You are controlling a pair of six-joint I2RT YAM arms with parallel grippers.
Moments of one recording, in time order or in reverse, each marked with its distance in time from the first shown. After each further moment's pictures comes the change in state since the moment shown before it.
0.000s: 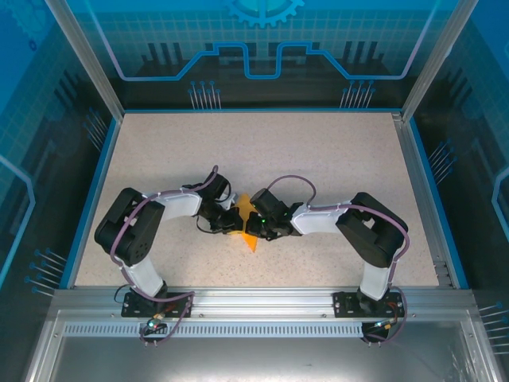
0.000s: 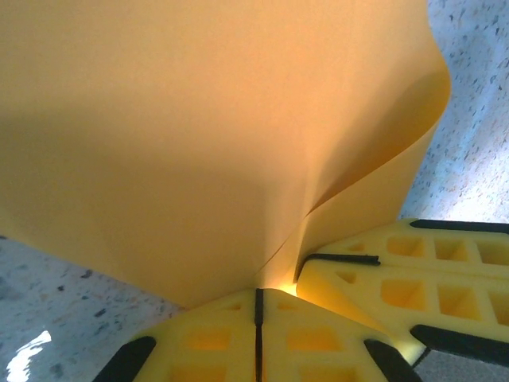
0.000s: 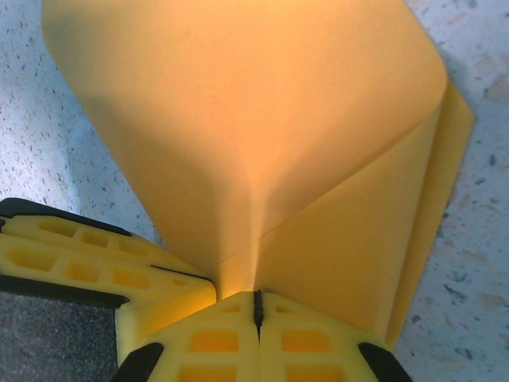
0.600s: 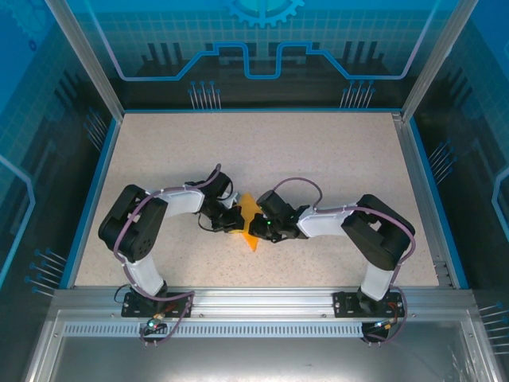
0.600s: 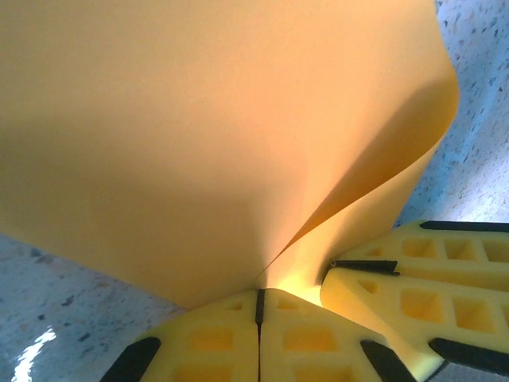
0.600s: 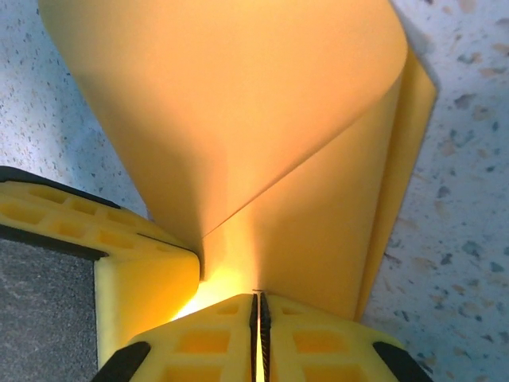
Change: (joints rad) left arm -0.003 0.040 0.047 -0.042 -0.006 0.031; right arm -0.022 -0.048 -0.084 0.065 -0.027 -0.005
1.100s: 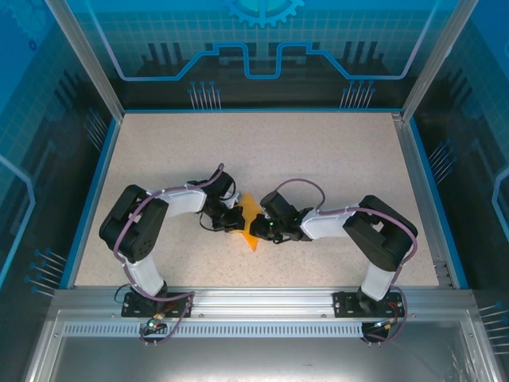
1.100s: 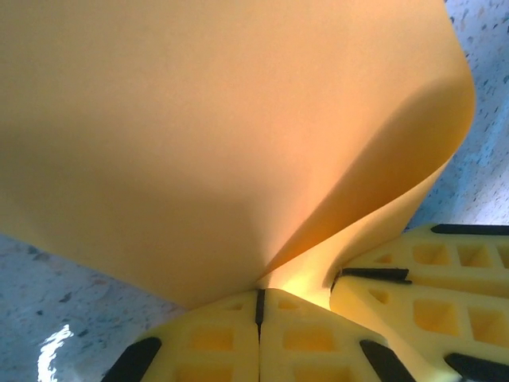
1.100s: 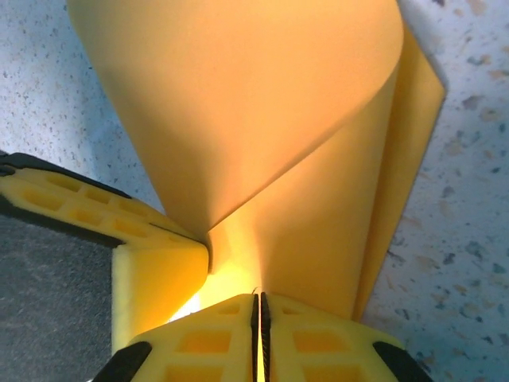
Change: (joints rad) left arm -0.021 0.006 0.024 -0.033 -0.049 0.004; right arm -0.010 -0.024 -0.051 0.076 -0.030 -0.026
